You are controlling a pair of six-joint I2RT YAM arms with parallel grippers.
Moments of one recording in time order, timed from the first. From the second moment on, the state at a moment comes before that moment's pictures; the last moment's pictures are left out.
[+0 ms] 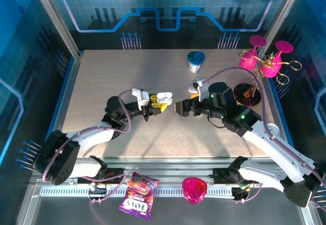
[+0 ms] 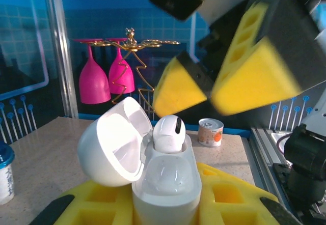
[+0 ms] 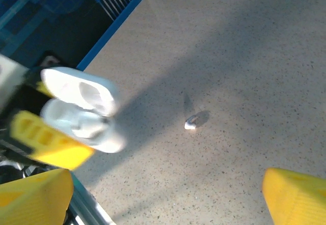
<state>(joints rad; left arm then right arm) -0.48 1.28 0.49 1.00 0.78 -0.14 0.67 1.00 1.00 -0.50 -0.16 0.39</state>
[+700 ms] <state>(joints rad) -0.48 0.91 0.48 0.67 0.73 -0.06 0.75 1.71 1.18 -0.42 -0.12 0.39</state>
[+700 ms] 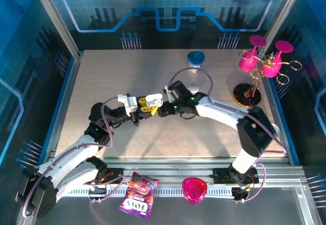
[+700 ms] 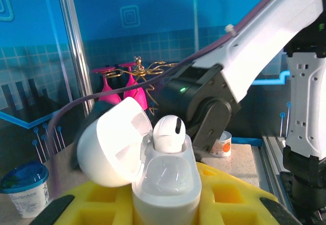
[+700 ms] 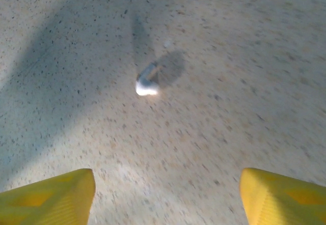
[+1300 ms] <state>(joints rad) -0.48 0.89 0.48 0.67 0.73 -0.06 0.83 2.23 1.69 -0.65 0.02 0.32</state>
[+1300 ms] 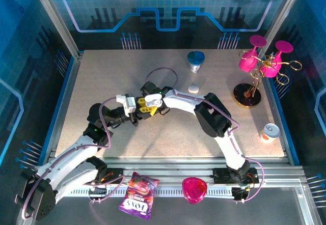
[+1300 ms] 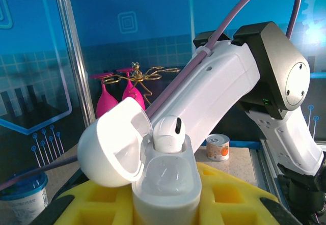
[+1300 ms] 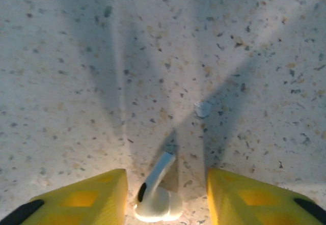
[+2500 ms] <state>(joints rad) -0.48 0.97 0.50 0.67 0.75 -0.06 0.80 1.83 1.18 -0.58 0.03 0.27</state>
